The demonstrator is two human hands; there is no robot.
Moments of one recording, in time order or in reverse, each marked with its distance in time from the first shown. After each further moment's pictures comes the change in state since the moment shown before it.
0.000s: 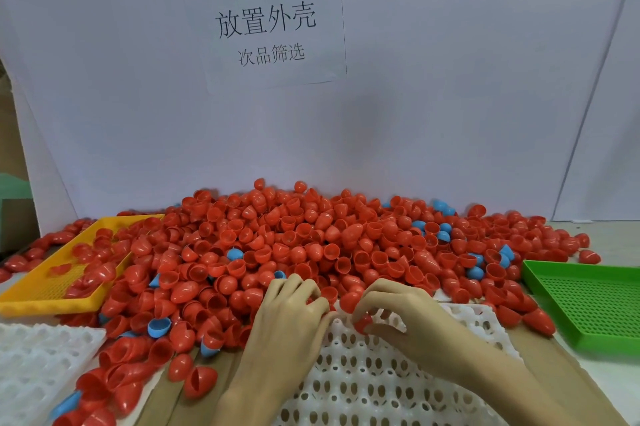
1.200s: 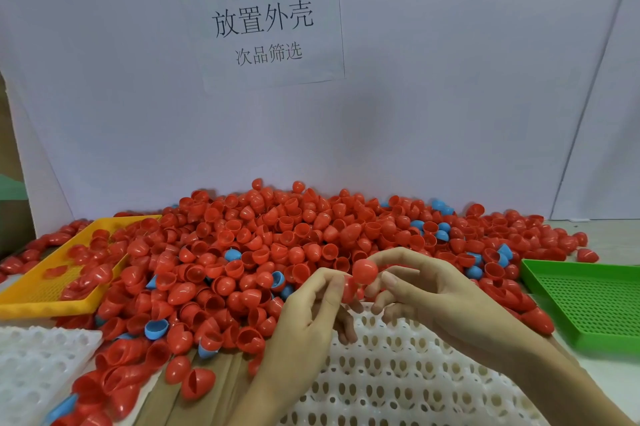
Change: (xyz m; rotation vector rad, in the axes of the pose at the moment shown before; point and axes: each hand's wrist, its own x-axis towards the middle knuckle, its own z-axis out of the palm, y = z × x) left_hand 0.011 0.036 -0.025 -1.205 -0.064 -0.415; right_hand -0.006 -0.022 -0.043 1.046 0.001 0.179
